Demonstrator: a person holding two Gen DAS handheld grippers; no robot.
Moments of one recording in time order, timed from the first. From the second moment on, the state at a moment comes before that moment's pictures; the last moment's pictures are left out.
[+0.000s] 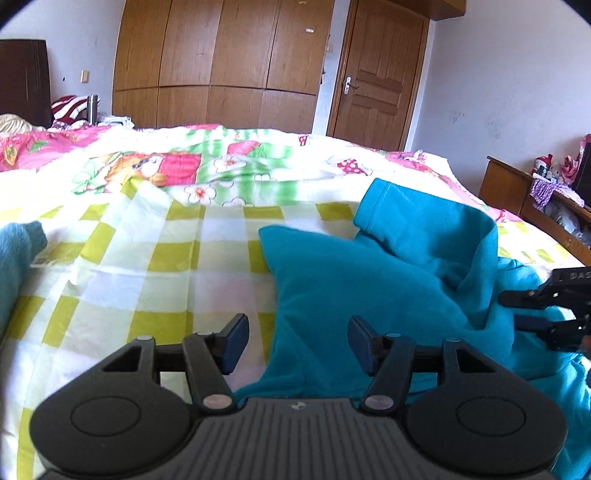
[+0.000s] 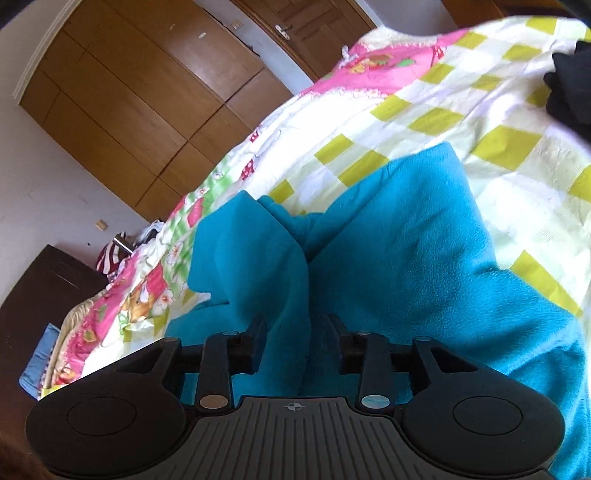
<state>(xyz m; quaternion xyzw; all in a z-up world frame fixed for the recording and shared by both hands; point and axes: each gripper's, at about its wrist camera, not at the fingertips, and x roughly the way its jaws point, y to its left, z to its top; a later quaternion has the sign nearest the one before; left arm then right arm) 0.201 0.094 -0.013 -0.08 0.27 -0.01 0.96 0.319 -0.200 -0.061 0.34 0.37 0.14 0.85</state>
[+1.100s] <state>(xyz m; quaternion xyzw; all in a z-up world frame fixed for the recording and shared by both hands) 0.246 0.066 0.002 -0.02 0.26 -0.03 0.97 0.304 -0.209 -0.083 0.42 0.37 0.19 0.81</state>
